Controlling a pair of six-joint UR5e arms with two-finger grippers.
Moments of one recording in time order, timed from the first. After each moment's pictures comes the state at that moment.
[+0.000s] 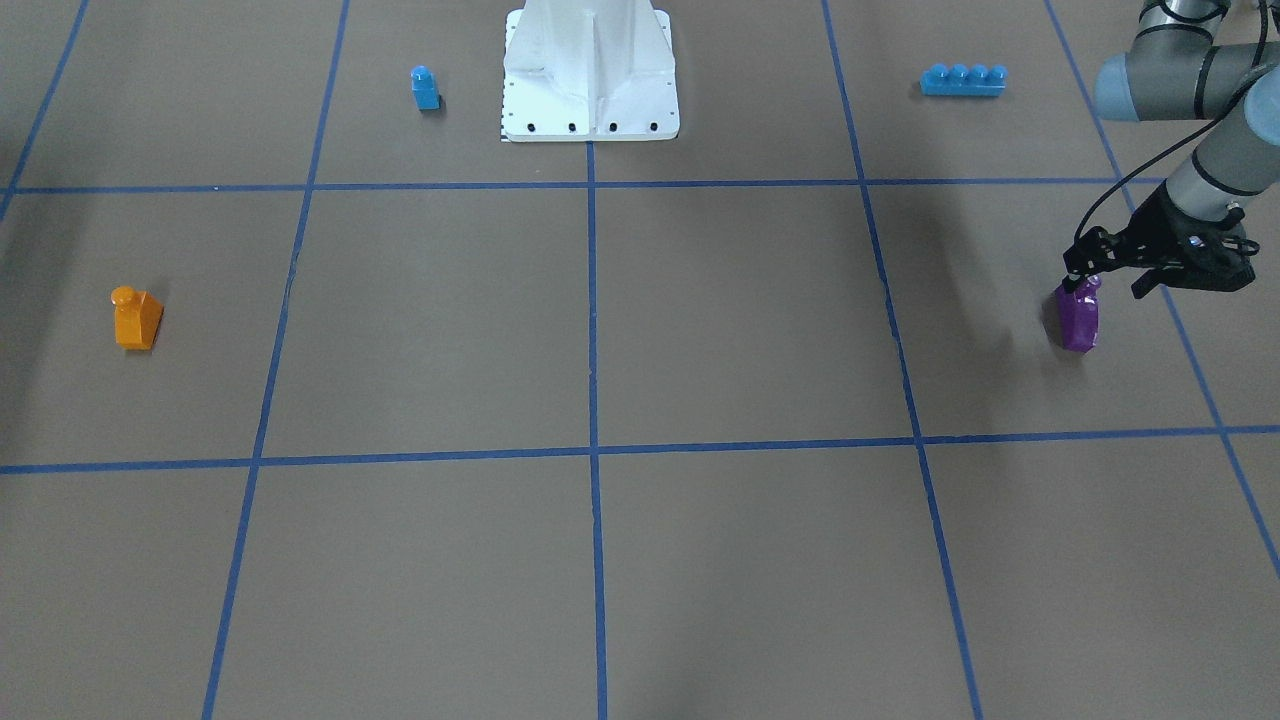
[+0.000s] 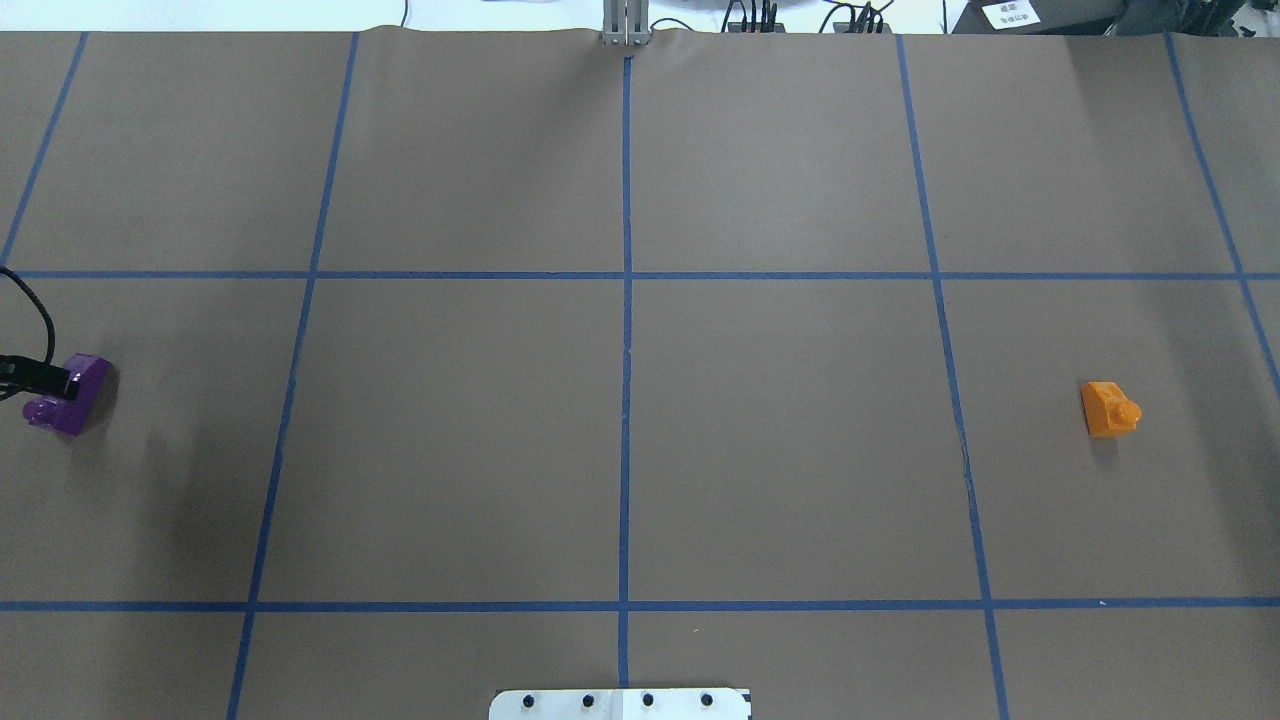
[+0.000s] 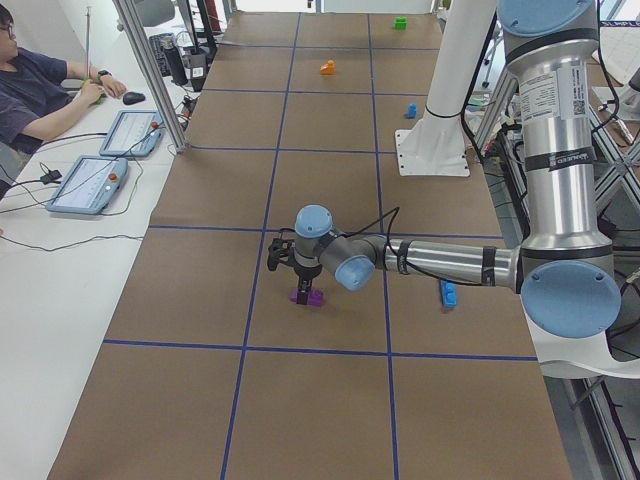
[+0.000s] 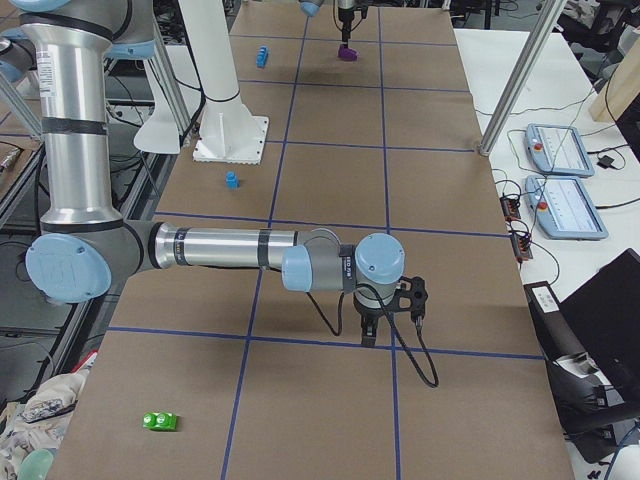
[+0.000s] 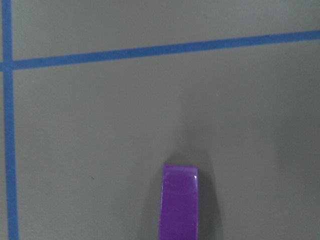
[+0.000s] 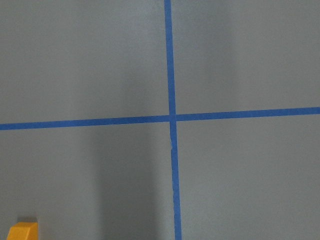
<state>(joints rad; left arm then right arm) -0.99 -1.42 -1.66 -2.23 -2.16 -0.68 1.59 -1.57 1.59 -1.53 2.41 0.10</state>
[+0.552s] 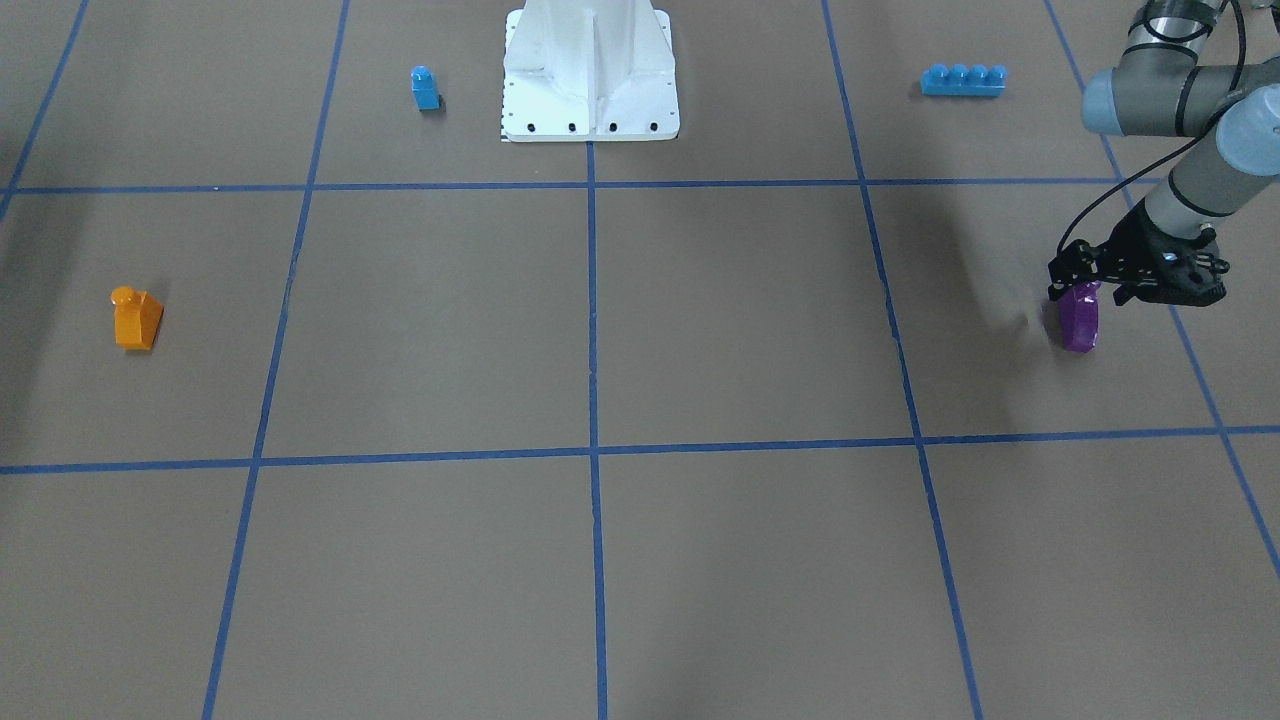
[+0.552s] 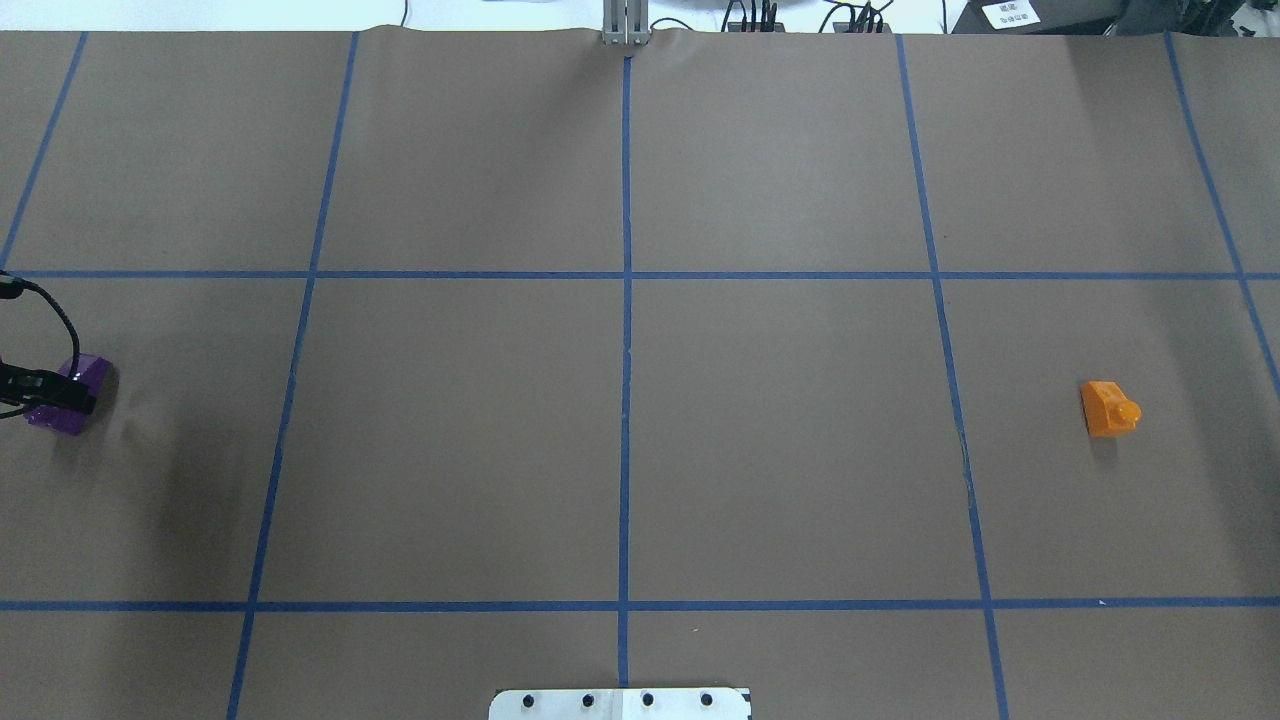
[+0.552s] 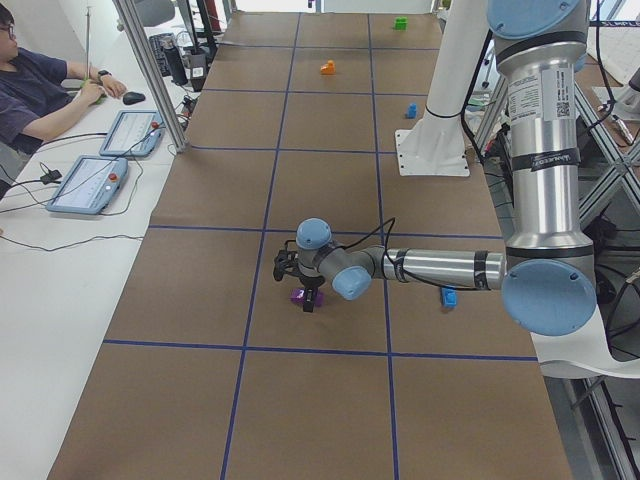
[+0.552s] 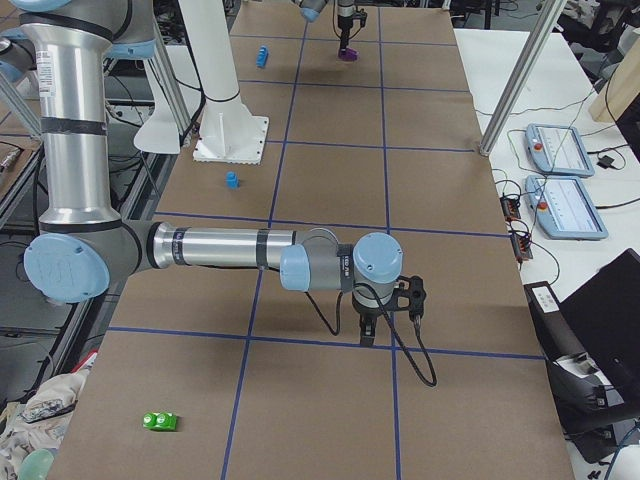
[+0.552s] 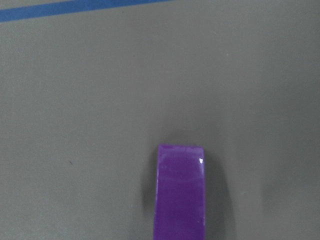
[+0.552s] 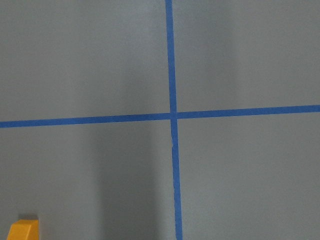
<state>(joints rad) -0.97 -1.44 -1.61 -2.24 -2.16 -0.68 1.59 -1.58 1.60 -1.53 2.41 0.10</state>
